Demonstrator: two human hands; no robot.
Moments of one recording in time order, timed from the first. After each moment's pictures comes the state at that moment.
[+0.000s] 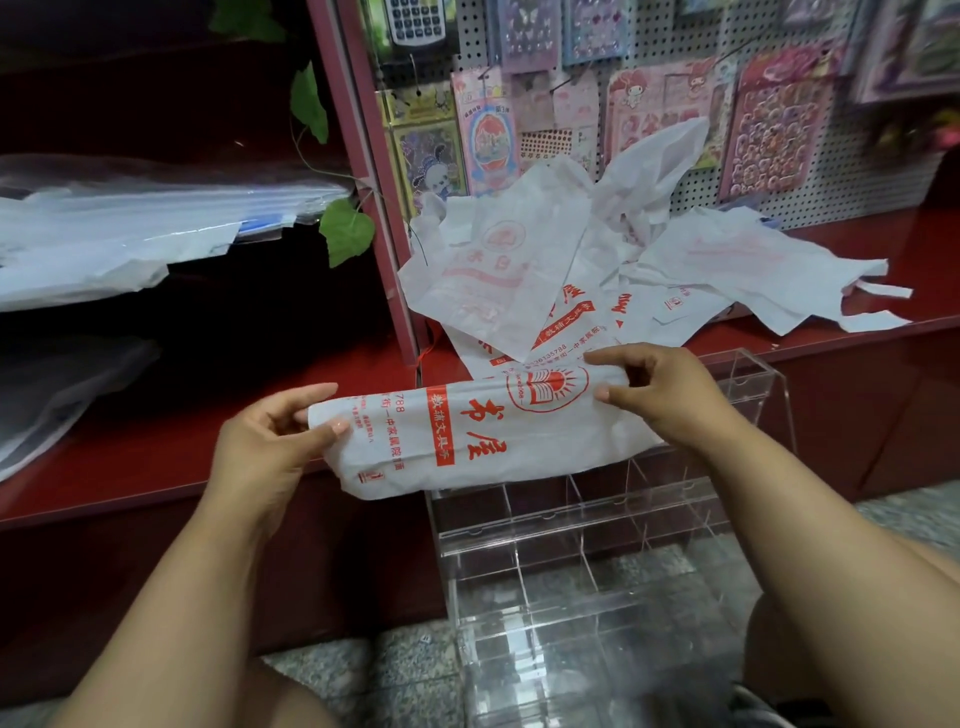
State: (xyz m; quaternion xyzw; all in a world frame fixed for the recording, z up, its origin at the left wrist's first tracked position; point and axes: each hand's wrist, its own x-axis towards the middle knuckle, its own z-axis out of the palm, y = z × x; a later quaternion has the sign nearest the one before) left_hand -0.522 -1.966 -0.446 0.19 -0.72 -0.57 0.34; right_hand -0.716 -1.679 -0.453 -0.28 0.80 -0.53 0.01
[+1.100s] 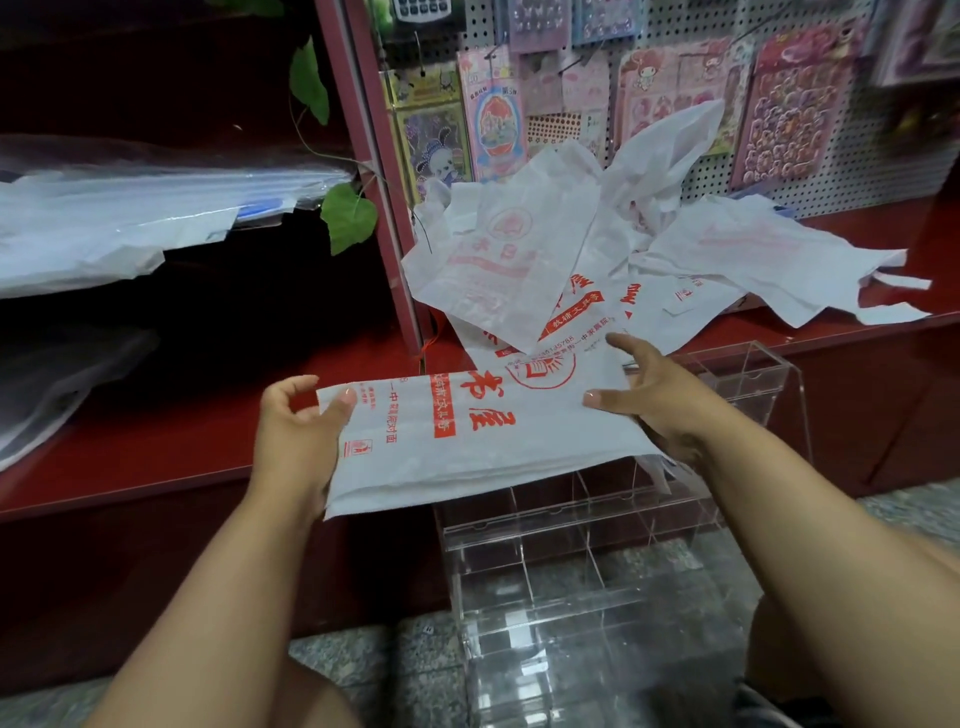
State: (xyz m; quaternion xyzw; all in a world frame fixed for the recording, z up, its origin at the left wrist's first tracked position) left_hand -0.545 -1.949 -0.448 0.33 -0.64 -0.60 0.34; right_hand -0.719 -1.693 -0.460 -0.19 0.78 -0.57 0.17
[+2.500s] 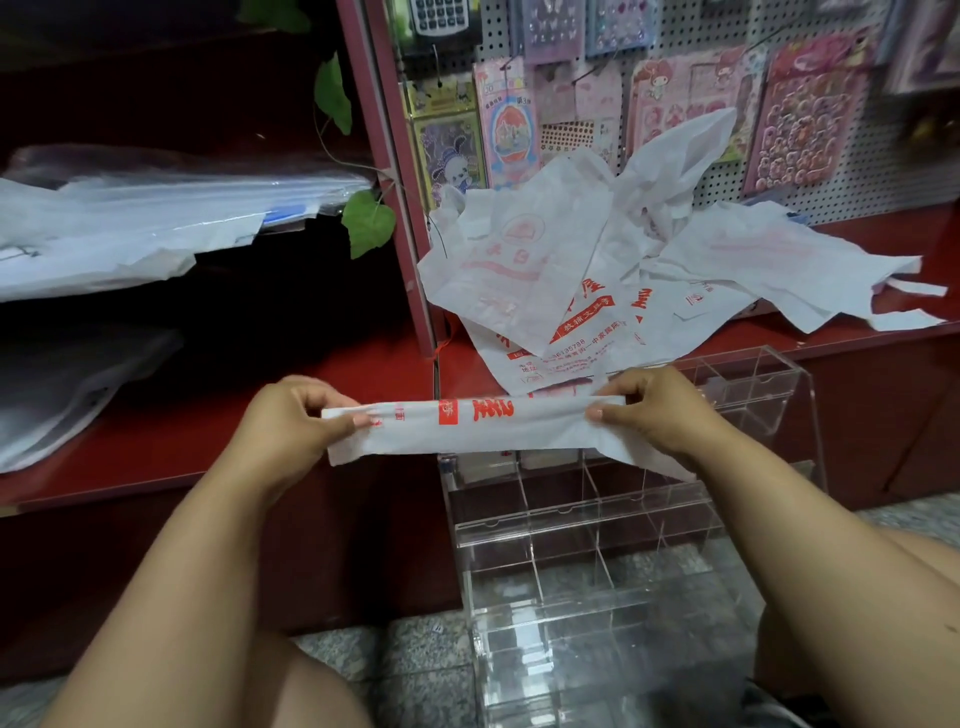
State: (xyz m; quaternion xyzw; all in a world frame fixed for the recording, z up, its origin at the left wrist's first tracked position) left_hand -0.522 -1.984 -0.432 0.24 -0.84 -0.43 0.24; right_hand -0.721 -1.699 -0.478 -0.27 0.81 -0.52 0.08
